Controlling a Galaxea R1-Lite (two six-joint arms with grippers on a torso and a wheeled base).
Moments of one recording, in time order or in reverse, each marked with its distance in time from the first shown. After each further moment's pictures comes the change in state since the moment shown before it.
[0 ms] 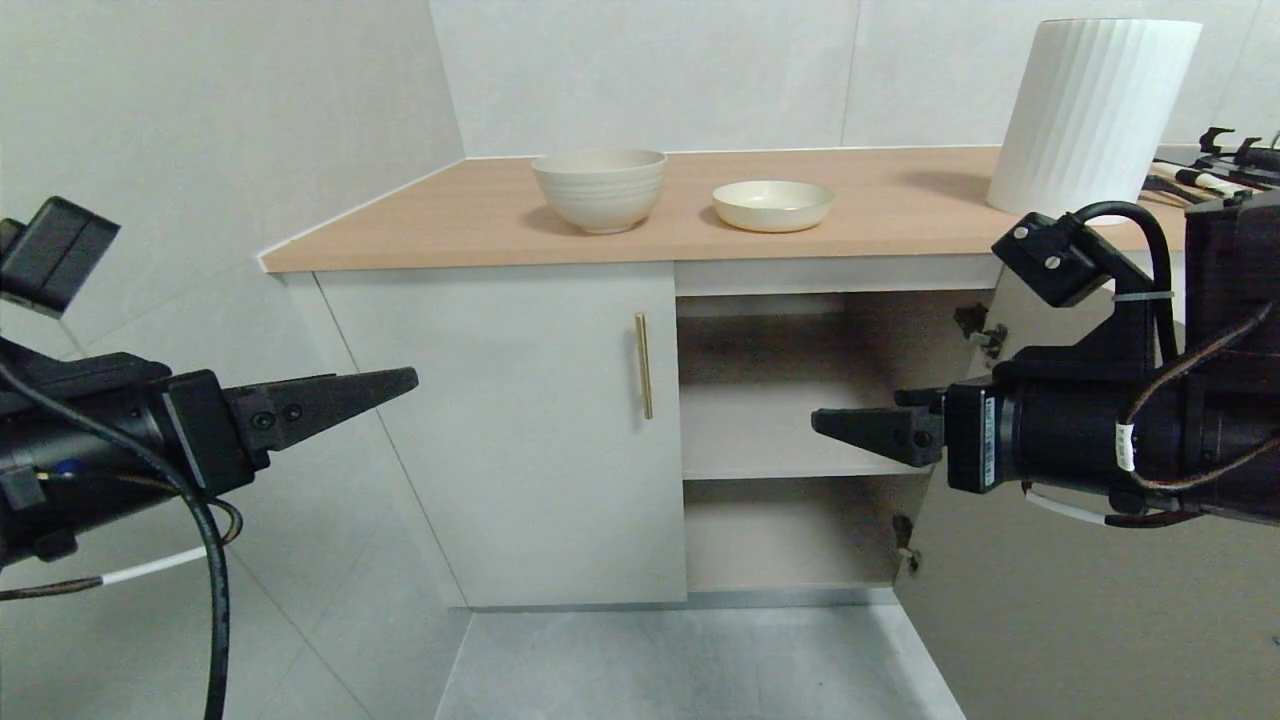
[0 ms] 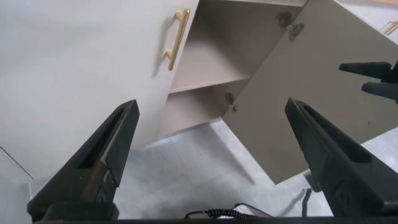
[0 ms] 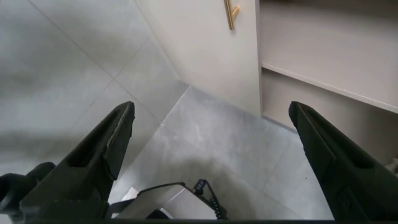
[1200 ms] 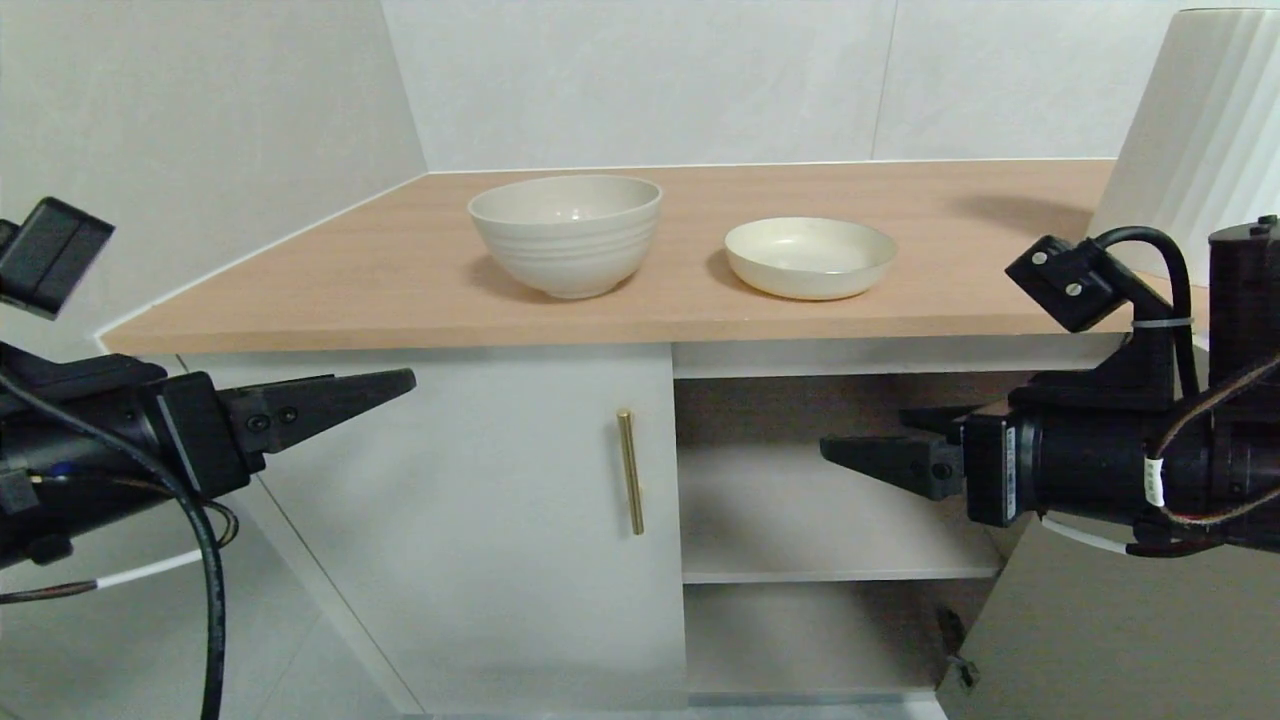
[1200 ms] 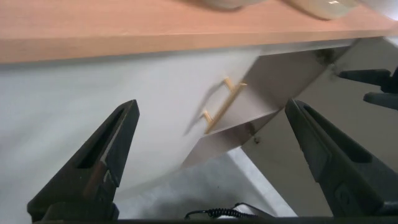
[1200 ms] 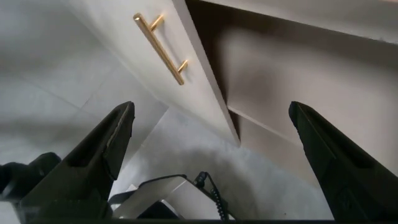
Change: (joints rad) left arm 0.000 -0.001 0.002 0.001 -0.004 0.000; right arm 0.003 -0.032 0.062 -0.018 0.034 -0.005
